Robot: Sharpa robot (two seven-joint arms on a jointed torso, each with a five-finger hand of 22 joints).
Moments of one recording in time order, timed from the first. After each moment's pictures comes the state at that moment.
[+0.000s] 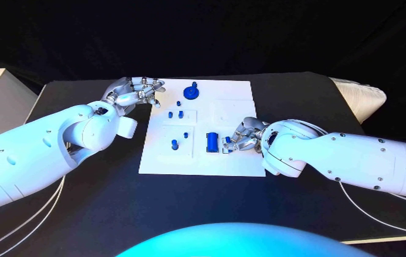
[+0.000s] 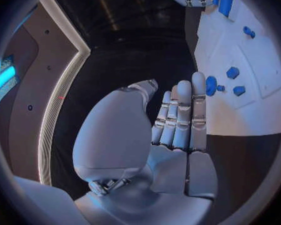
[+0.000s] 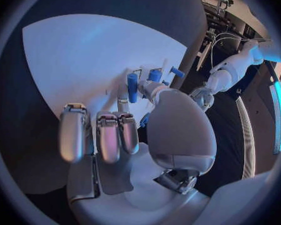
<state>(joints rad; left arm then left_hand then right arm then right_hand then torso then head) 0.94 -0.88 0.27 1.46 -0.27 -0.19 0.19 1.47 -0.21 0.45 0.29 0.17 0.81 0.21 0.31 0.30 0.94 0.15 0.42 0.18 1.03 0.07 1.11 0.43 0.17 1.00 0.16 0.80 0.54 1.12 -0.82 -0.14 1.71 -1.07 -0.36 -0.64 1.14 -0.23 0.46 0.27 0.40 1.05 0.05 0.38 0.63 1.47 -0.02 1.57 1.31 1.46 -0.09 1.57 1.31 0.05 1.46 0.01 1.35 1.31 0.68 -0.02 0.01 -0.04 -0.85</state>
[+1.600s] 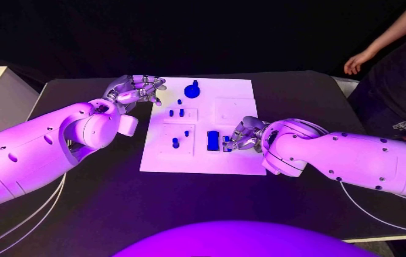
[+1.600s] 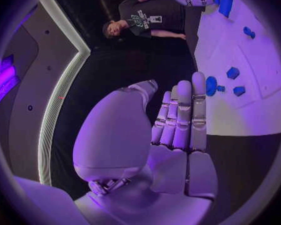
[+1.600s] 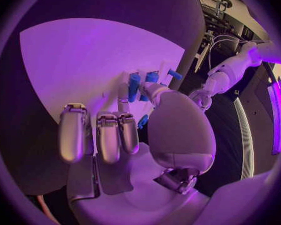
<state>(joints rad) 0.94 -0.89 0.27 1.46 -0.27 -0.19 0.19 1.46 -0.20 0.45 0.29 0.17 0.81 0.21 0.31 0.30 0.93 0.15 0.42 0.18 1.03 0.07 1.11 0.43 0.17 1.00 0.16 0.80 0.54 1.12 -0.82 -0.14 1.72 -1.08 -0.35 -0.62 1.10 -0.23 0.42 0.29 0.45 1.05 0.05 0.38 0.63 1.47 -0.02 1.57 1.31 1.46 -0.09 1.57 1.31 0.05 1.46 0.01 1.35 1.31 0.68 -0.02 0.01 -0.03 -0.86</state>
